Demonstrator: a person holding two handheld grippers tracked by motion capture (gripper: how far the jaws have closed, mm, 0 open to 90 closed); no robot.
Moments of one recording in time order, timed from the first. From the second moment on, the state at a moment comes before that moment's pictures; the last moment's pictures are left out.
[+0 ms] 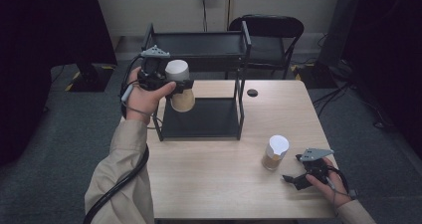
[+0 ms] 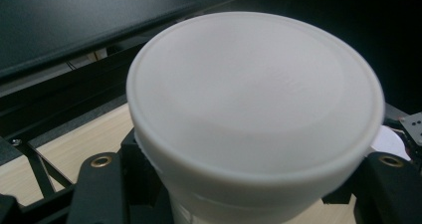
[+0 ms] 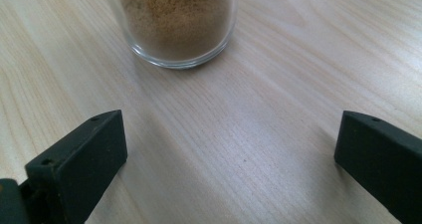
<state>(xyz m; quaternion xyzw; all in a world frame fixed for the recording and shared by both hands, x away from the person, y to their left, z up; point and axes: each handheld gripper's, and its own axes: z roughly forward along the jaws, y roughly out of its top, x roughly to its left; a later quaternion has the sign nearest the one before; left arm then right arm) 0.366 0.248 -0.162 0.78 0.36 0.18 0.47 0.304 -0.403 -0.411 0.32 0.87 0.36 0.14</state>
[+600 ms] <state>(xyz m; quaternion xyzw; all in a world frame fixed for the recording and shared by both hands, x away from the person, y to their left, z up) 0.371 0.251 -0.126 0.78 0.36 0.18 0.48 0.304 -0.403 -0.411 0.32 0.87 0.36 0.14</state>
